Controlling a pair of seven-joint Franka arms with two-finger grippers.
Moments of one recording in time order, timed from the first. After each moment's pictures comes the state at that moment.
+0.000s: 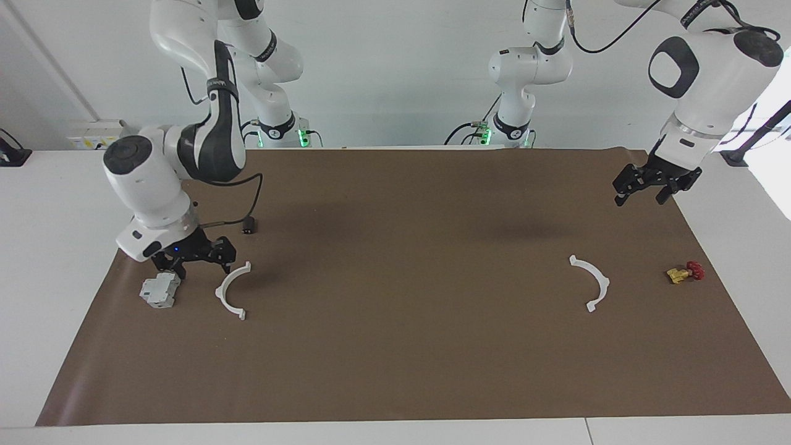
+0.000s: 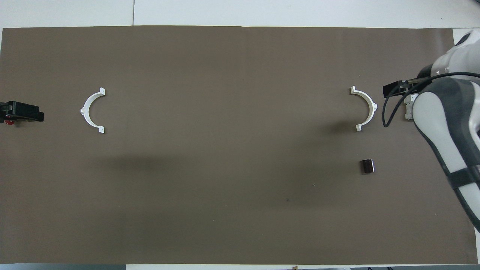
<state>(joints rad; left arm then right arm) -0.05 -0.02 0.12 -1.92 -0.01 2.00 0.12 0.02 0.37 -0.08 -1.79 0.00 2.21 -0.21</state>
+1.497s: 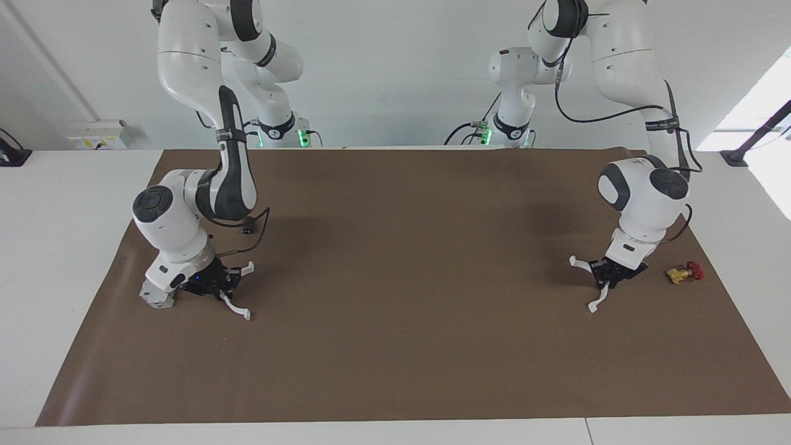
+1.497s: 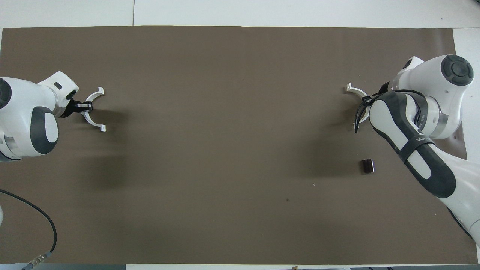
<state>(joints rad) -0.04 0.36 0.12 -1.99 -0.01 2.51 0.12 0.01 0.42 -0.07 -1.83 0.07 2.29 -0.28</state>
